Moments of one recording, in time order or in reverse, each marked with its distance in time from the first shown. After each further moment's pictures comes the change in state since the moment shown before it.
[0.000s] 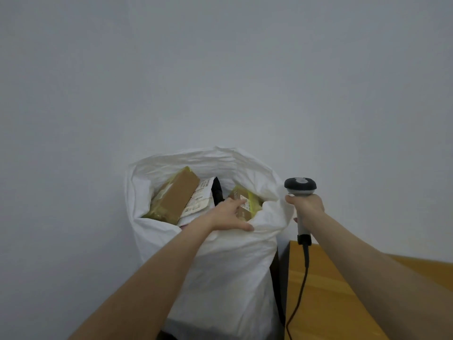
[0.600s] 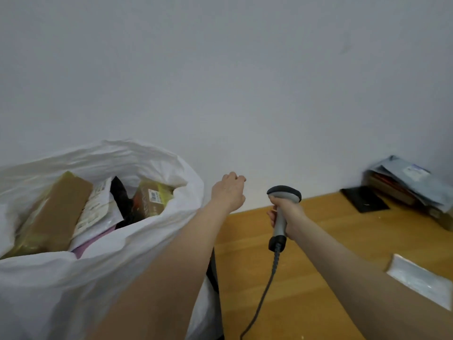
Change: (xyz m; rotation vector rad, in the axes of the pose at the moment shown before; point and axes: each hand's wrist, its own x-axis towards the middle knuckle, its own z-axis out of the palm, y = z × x) left_hand 0.074 0.168 0.098 0.311 0.144 0.389; right_hand -0.037 0.103 -0.131 0.544 0.153 0.319
